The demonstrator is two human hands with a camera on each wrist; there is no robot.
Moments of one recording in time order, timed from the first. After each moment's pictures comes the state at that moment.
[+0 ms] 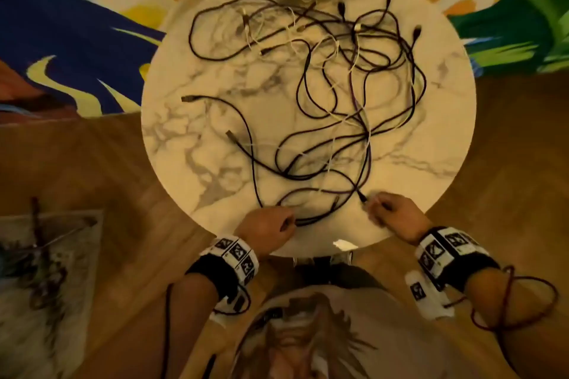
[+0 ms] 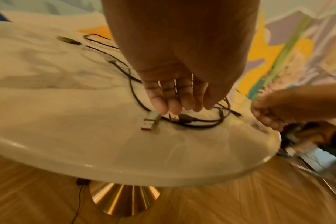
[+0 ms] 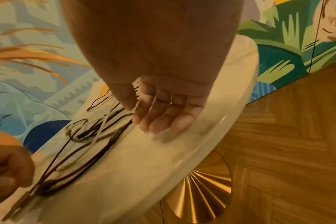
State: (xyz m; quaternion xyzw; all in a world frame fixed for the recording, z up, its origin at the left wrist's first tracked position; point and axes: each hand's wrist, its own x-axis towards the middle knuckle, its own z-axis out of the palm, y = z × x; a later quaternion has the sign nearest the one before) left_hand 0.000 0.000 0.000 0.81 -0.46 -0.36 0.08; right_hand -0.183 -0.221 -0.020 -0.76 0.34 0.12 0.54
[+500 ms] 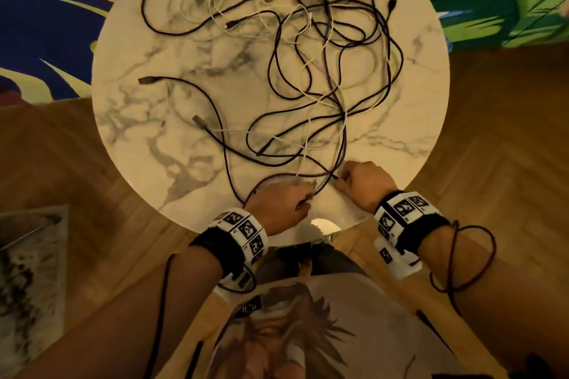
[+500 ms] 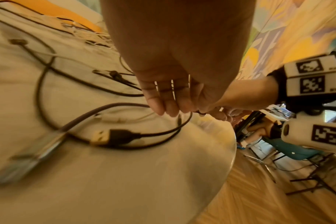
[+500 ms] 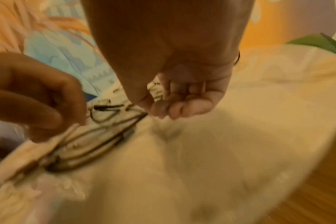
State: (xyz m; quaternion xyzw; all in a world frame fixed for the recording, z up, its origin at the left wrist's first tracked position) left_hand -0.017 -0.063 -0.002 0.75 -0.56 -0.33 0.10; right_hand -0.142 -0.225 -0.005 -0.87 0.34 0.23 0.27
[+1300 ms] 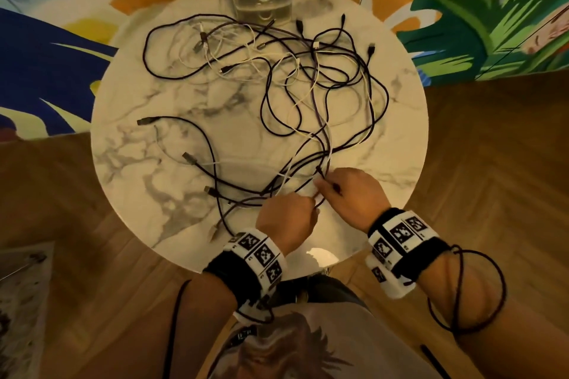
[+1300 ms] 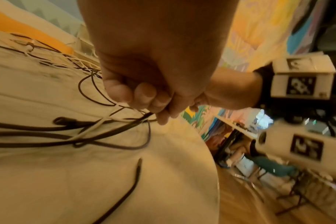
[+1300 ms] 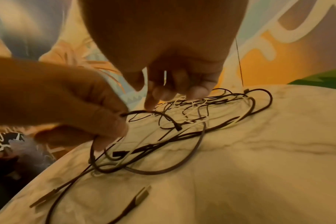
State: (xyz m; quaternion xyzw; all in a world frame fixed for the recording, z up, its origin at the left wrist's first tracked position) left_hand -0.026 -0.109 0.038 0.80 -0.56 -0.20 -0.02; right_hand -0.118 -0.230 0.034 -0.93 0.25 0.00 0.28
